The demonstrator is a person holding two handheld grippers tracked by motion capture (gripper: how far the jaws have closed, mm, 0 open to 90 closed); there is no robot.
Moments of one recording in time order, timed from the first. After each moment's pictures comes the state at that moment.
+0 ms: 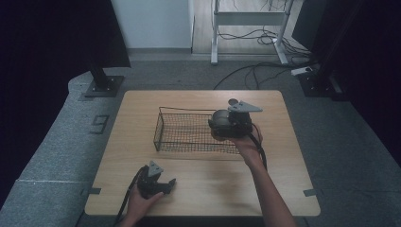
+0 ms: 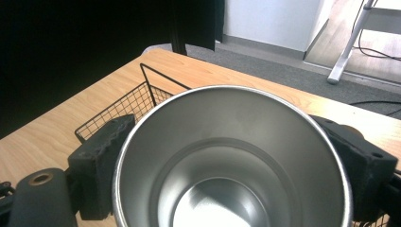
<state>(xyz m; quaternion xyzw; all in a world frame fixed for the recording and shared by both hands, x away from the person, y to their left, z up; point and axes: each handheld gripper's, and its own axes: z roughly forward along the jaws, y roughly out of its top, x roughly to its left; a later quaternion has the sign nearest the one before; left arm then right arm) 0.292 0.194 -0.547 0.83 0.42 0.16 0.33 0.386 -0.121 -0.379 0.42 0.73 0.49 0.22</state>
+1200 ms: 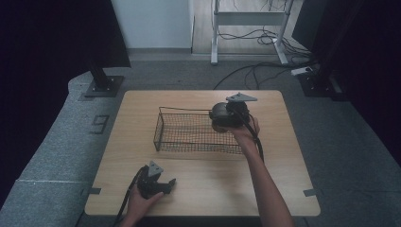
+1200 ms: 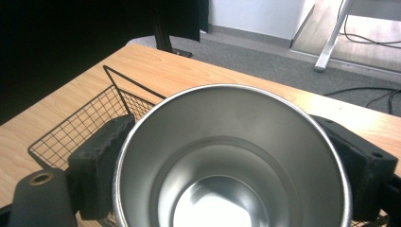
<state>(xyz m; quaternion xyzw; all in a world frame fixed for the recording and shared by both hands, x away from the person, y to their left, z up) 0.292 0.194 -0.547 0.83 0.42 0.16 0.33 0.428 -0.119 -0.388 0.45 0.73 0.47 0.22</state>
